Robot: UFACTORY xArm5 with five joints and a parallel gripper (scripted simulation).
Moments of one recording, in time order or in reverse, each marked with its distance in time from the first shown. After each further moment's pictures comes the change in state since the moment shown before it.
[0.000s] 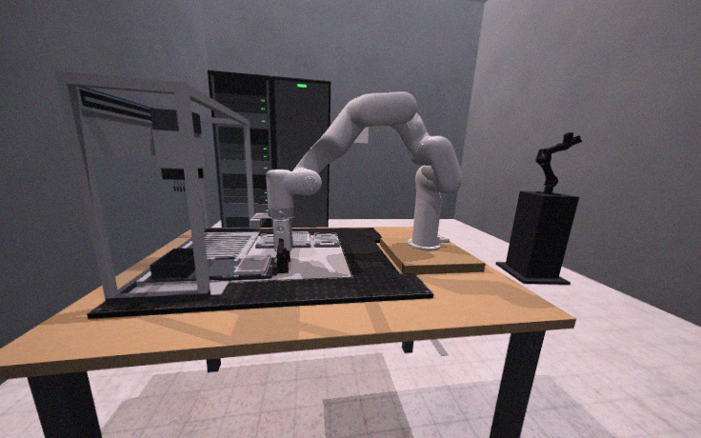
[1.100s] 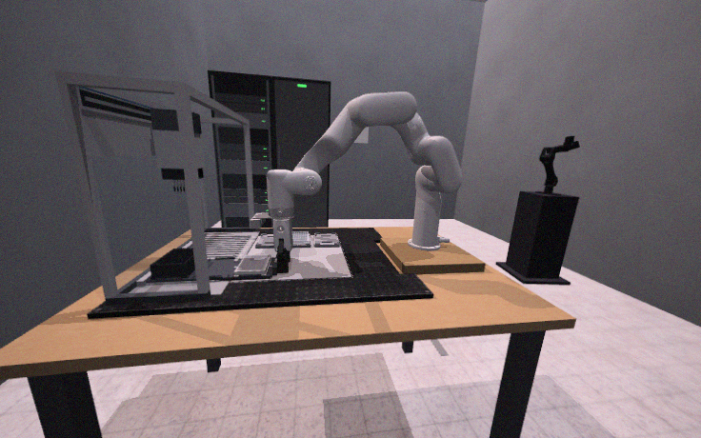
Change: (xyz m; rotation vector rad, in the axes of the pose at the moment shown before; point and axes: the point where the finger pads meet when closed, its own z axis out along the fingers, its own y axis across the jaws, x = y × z) arm 0.000 0.000 0.000 0.001 0.002 0.001
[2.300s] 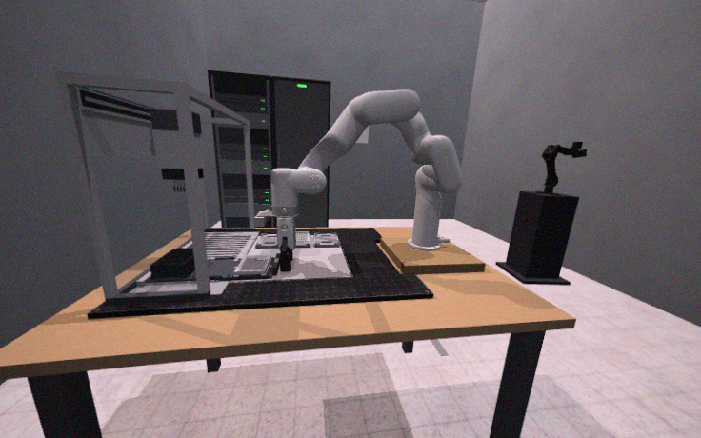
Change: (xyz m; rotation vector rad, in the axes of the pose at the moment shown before) arm -0.009 -0.001 -0.004 0.004 0.016 0.000
